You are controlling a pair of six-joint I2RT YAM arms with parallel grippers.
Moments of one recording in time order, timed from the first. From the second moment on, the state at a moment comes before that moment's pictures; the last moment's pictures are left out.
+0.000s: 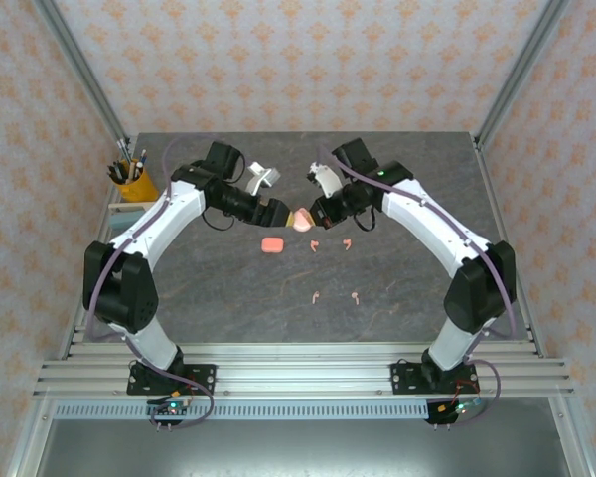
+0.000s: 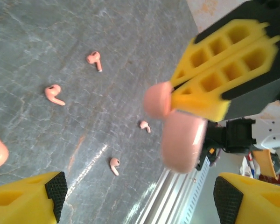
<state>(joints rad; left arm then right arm) -0.28 1.69 1.45 -0.89 0.90 -0.01 0.55 1.70 1.58 -0.93 -0.44 -0.02</state>
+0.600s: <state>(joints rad) -0.34 1.75 1.49 -1.00 1.01 0.09 0.56 1.73 1.60 -0.96 -0.43 -0.05</state>
